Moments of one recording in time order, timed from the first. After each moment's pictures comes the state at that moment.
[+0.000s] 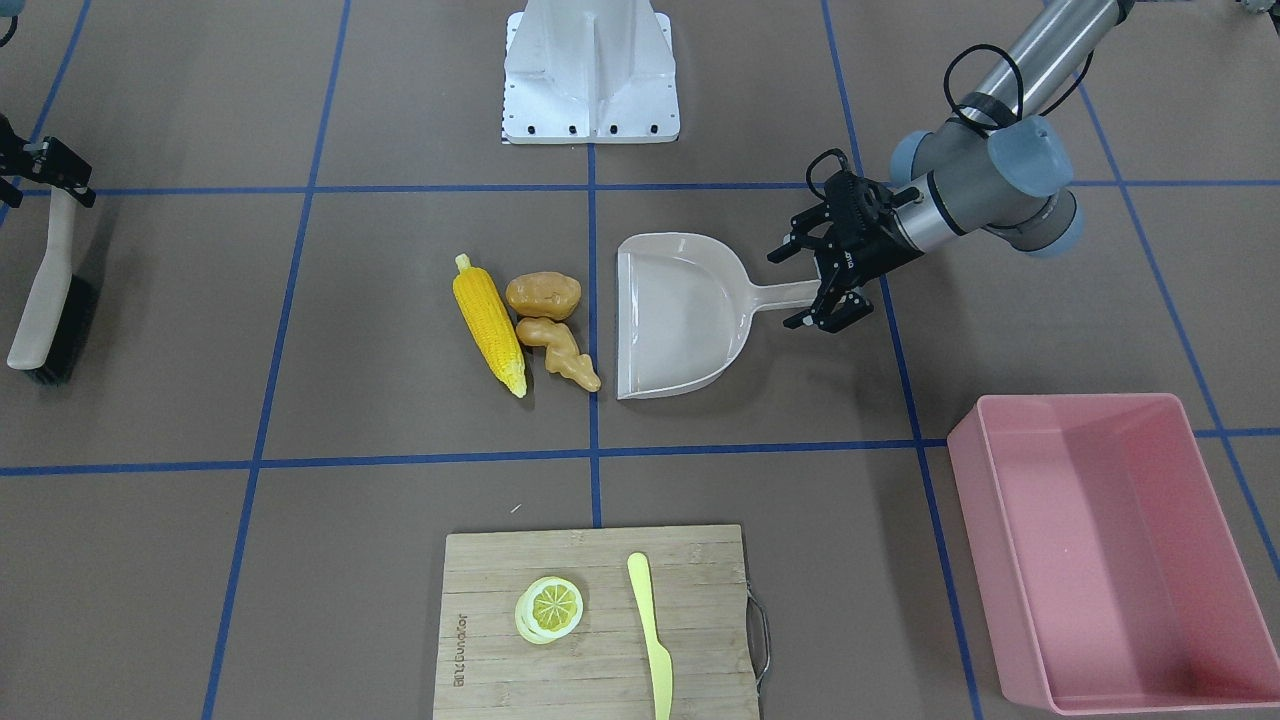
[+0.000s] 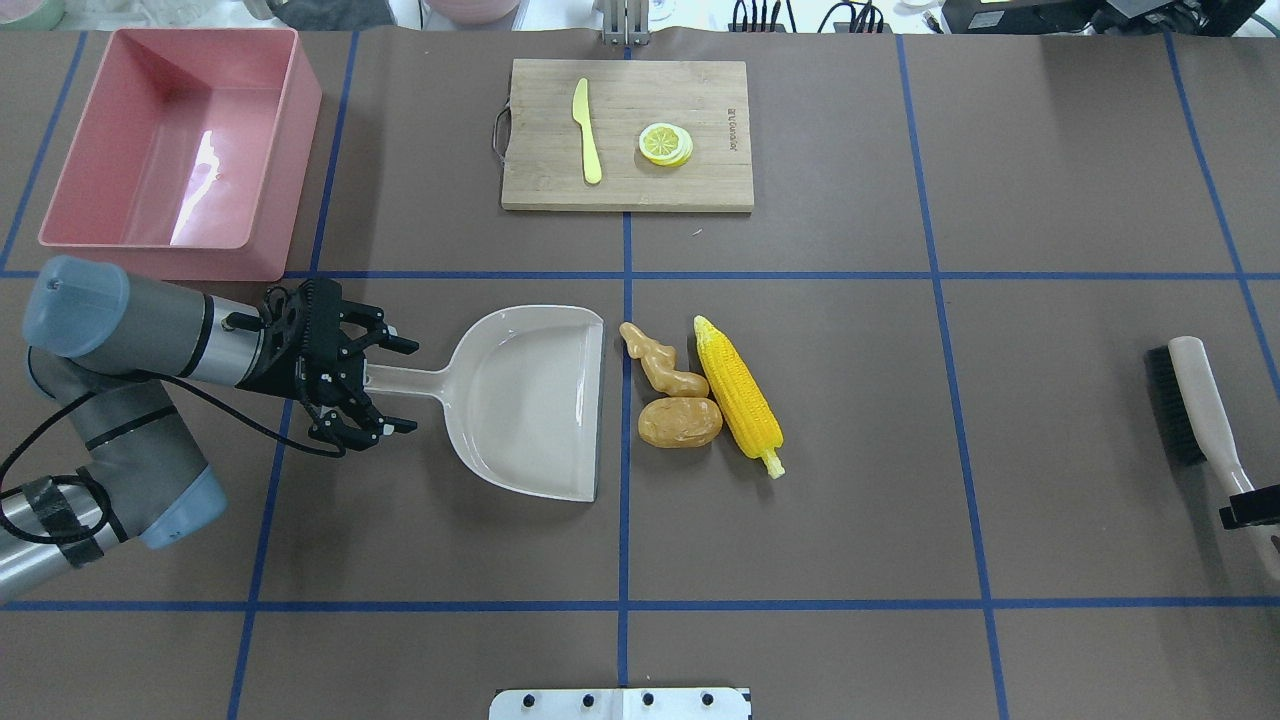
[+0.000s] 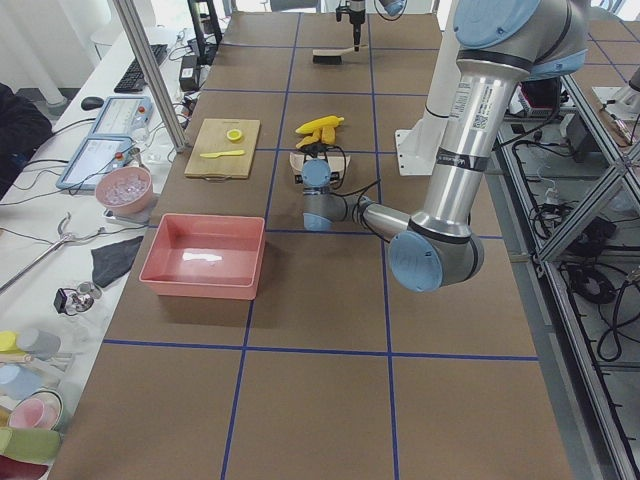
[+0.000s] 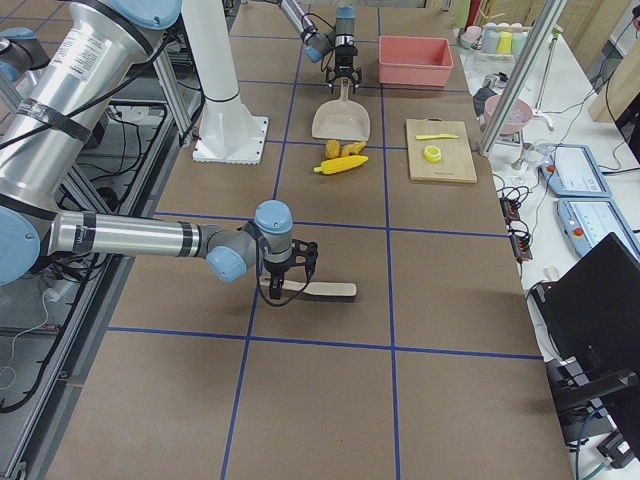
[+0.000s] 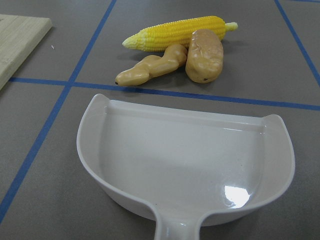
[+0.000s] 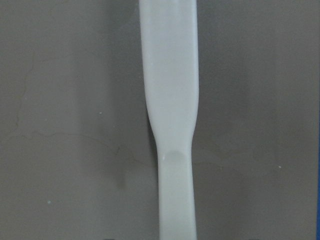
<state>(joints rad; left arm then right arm) -0.67 -1.86 -1.45 -2.91 -2.20 -0.04 0.88 -2.08 1.91 -0.86 2.17 0.87</state>
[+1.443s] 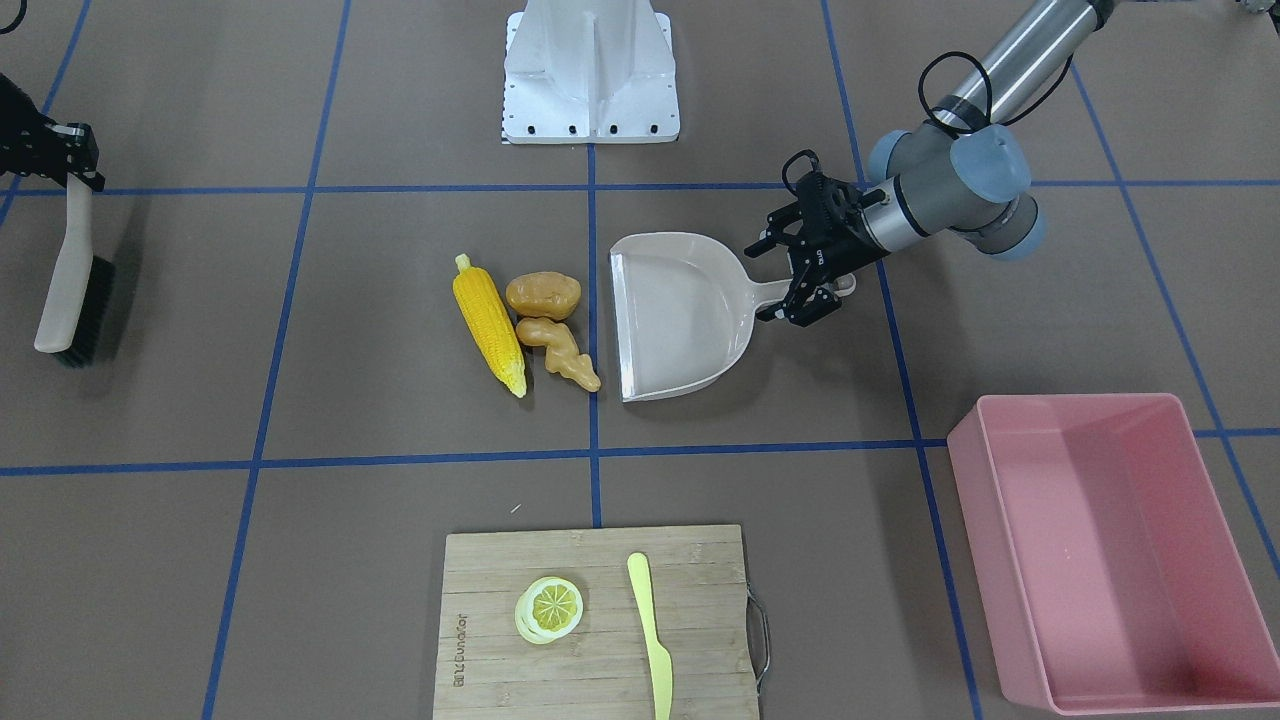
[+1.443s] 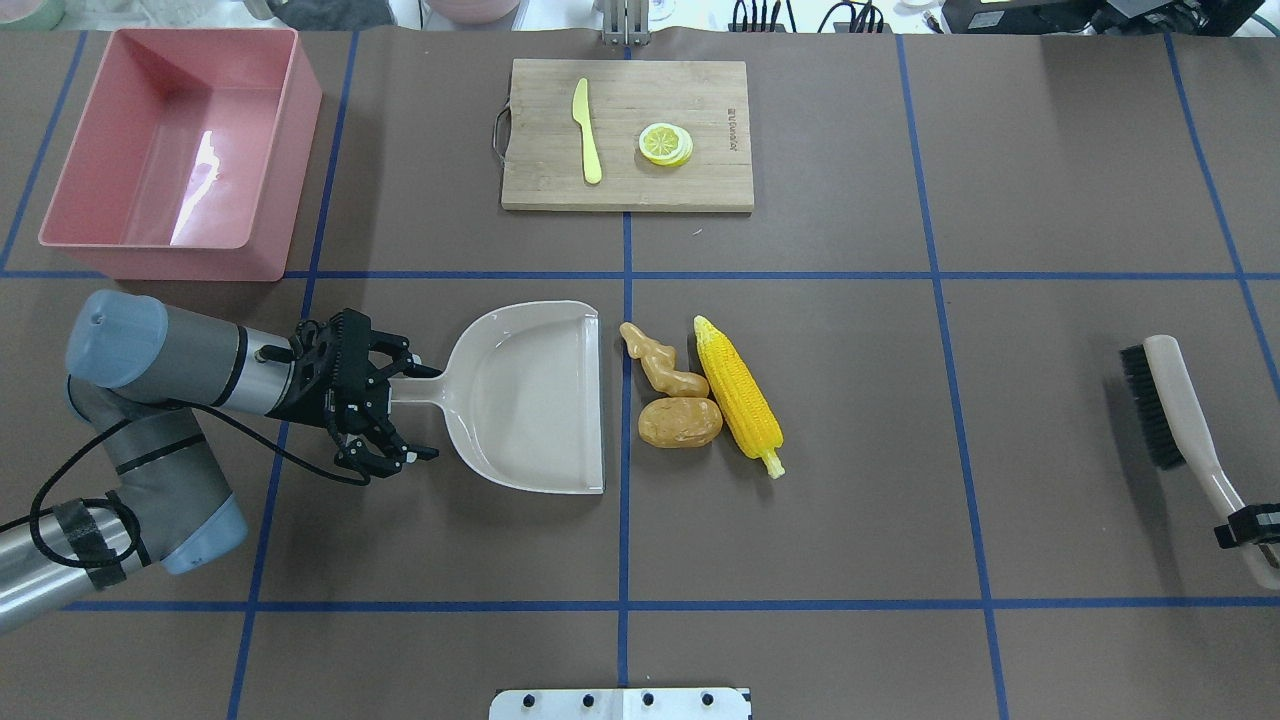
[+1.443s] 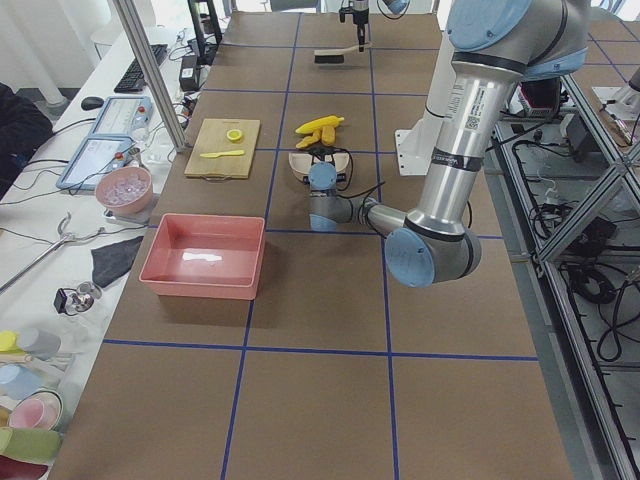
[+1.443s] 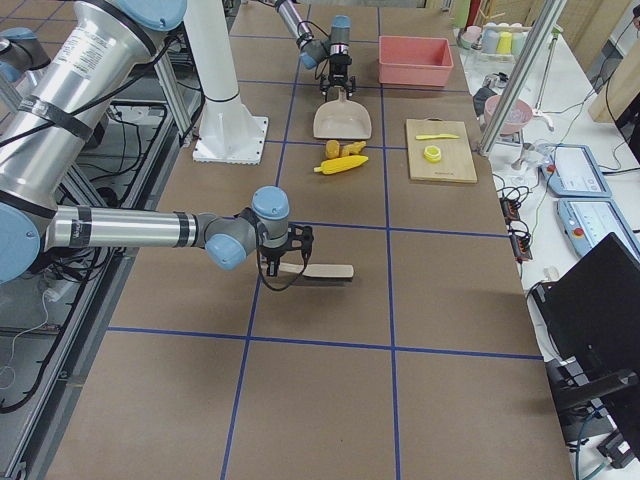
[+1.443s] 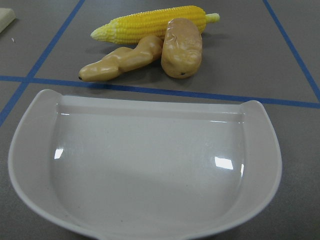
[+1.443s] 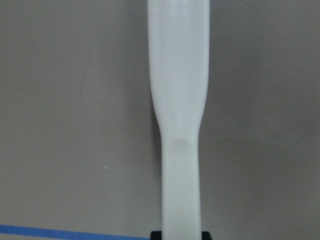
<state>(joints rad) -0.62 -1.87 -1.42 -2.94 -2.17 -0.05 0.84 -2.10 2.01 -0.89 2.22 0.88</state>
